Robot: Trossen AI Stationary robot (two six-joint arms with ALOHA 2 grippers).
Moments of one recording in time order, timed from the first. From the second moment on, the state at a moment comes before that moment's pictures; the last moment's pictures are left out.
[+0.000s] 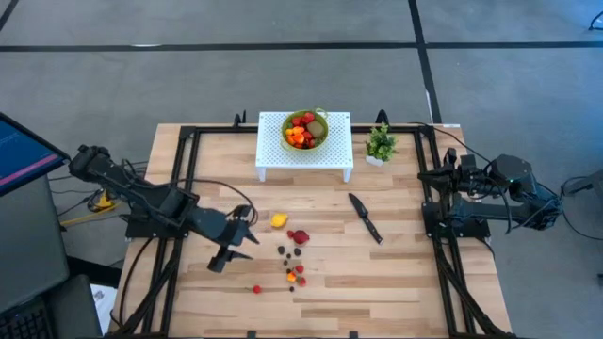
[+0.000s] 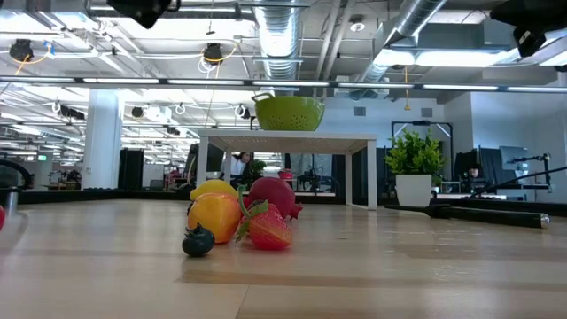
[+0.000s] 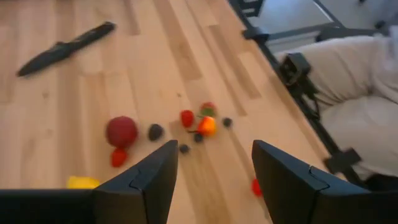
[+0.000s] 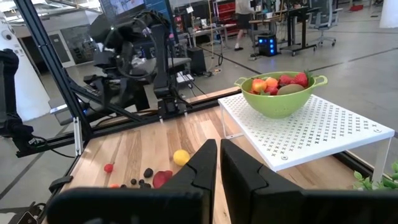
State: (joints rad) left arm -0.44 1.09 0.87 -0.44 -0.07 -0.09; right arm -0.08 0.02 0.63 -0.69 0.10 0.19
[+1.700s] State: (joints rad) left arm -0.64 1.25 0.75 -0.43 -0.10 -0.25; right arm -0.08 0.02 0.63 -0.69 0.10 0.19
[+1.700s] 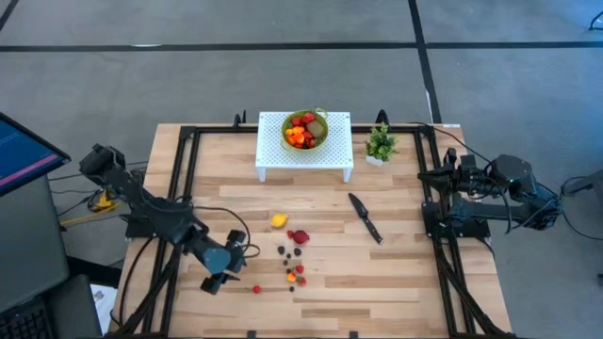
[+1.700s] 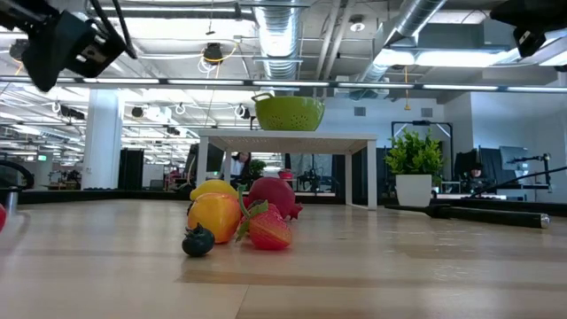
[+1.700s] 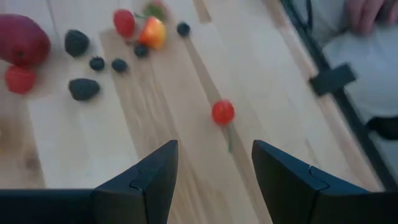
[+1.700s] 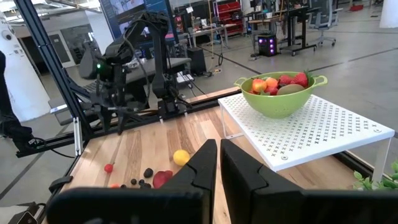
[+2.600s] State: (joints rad) left arm -0.65 1.43 0.75 -0.24 0.03 -0.24; right arm -0.08 0.02 0.63 -0.69 0.10 0.19
